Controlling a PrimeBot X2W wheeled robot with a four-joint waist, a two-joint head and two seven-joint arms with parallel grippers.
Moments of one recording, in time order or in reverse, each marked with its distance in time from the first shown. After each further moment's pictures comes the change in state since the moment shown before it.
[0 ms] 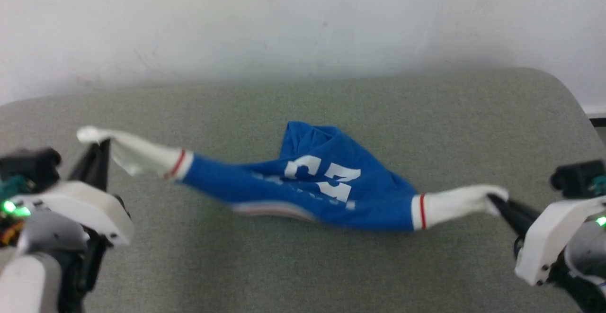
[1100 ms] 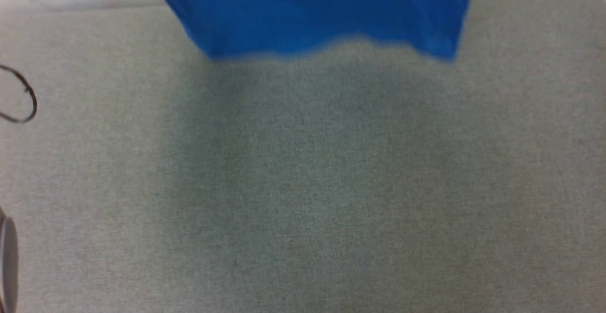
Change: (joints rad) left arm -1.141 0.057 -0.113 0.686 0.119 -0.148 -0.328; right arm -1.226 -0.008 0.139 0.532 -0.169 0.001 -0.554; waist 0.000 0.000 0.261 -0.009
